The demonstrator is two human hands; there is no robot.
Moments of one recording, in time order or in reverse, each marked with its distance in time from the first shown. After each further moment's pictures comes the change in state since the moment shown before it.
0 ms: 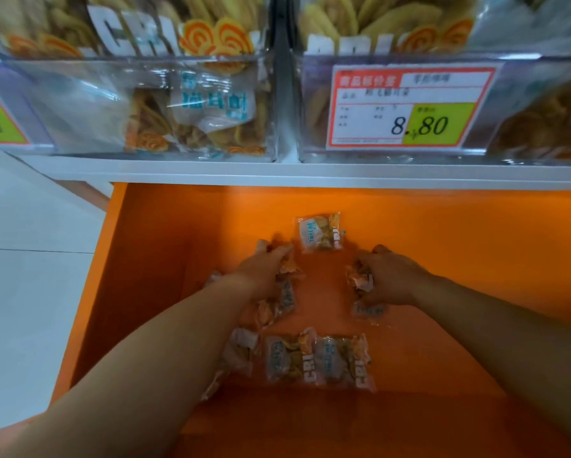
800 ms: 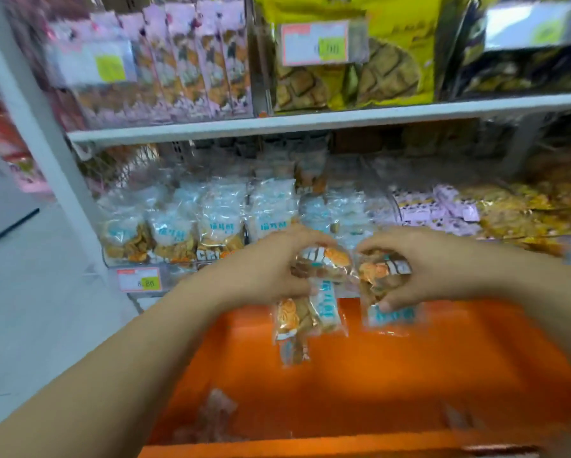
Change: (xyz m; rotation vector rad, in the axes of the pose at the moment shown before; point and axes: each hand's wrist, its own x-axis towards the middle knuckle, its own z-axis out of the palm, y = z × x) left_hand -0.290 0.188 -0.164 0.155 0.552 0.661; right_hand -0.329 -0.019 -0.191 -0.069 0.583 -0.237
